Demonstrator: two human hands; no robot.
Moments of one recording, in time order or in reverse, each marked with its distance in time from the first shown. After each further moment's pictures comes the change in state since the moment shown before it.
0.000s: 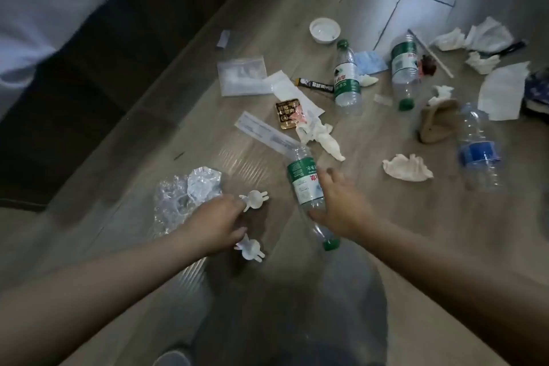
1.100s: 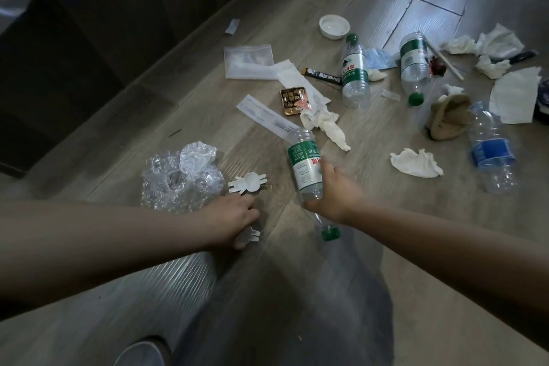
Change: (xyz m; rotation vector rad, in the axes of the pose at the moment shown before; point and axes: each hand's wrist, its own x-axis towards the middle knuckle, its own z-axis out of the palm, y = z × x) left_hand 0.014 0.018 0.059 0.220 -0.066 0.222; right_hand 0.005 0.007 0.037 0.058 -0.070 0.084
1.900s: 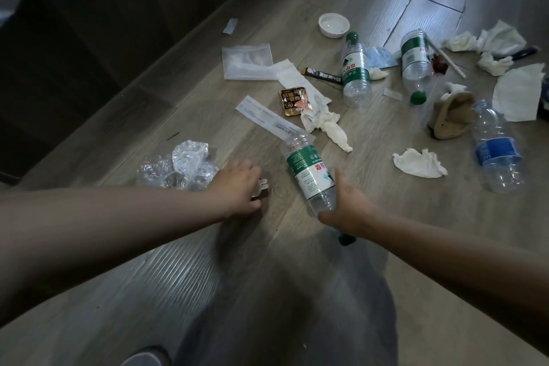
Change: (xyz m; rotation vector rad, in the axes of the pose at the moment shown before) left_hand 0.041 -0.020 -0.022 -0.169 0.219 -0.299; right_hand -0.009 0.015 0.003 0.084 -0.086 0.110
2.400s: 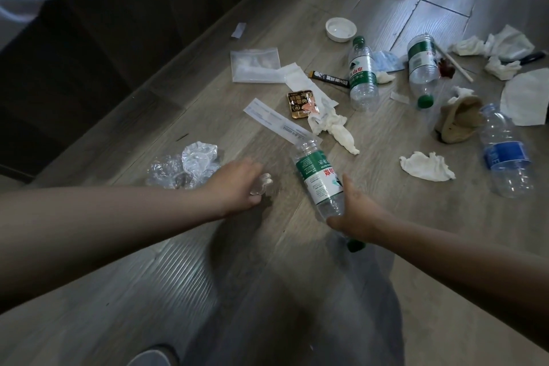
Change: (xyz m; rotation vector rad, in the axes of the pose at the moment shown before) left_hand -0.015 -0.016 -0.012 -0.112 0.100 0.063; right_hand -0.007 -0.001 -0.001 0.010 -0.021 -0.003
